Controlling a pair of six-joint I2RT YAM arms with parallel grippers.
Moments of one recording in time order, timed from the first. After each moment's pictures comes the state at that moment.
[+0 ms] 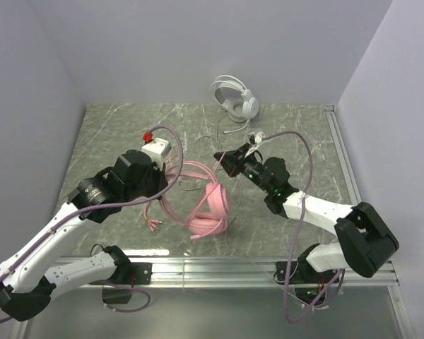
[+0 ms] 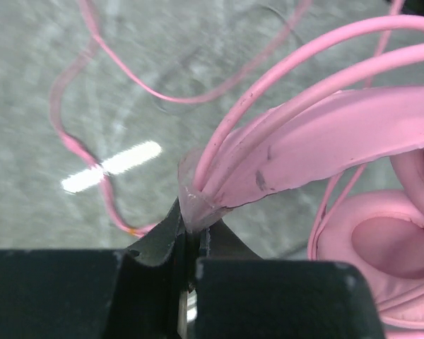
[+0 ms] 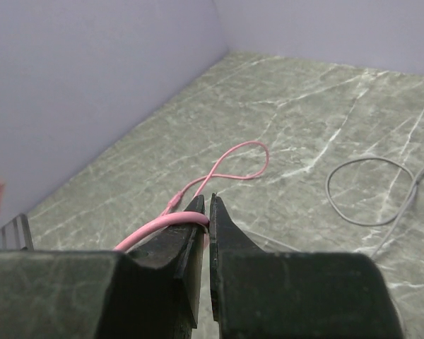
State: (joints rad) left arm -0.75 0.93 1.16 -0.89 -0.14 -0.31; right arm 0.63 1.36 0.58 0.90 -0.19 0.41
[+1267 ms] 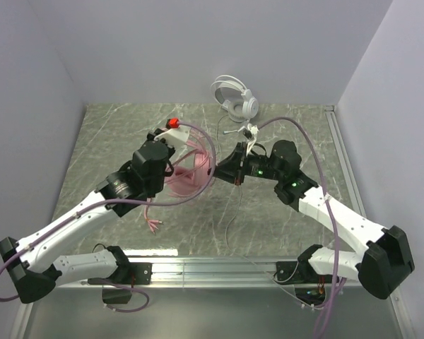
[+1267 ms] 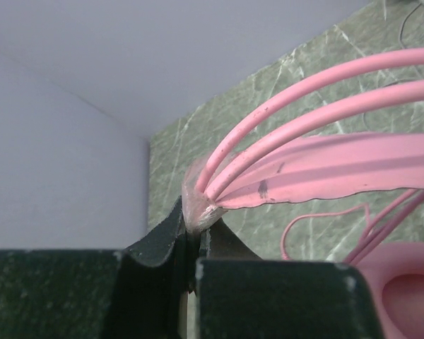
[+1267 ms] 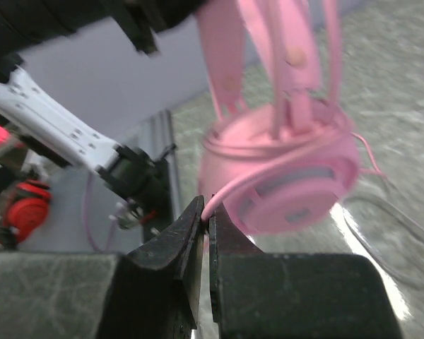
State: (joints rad) left arm -0.86 1.04 1.12 -0.32 -0.87 0.42; right arm 0.61 1.14 0.82 0.31 -0.74 0.42
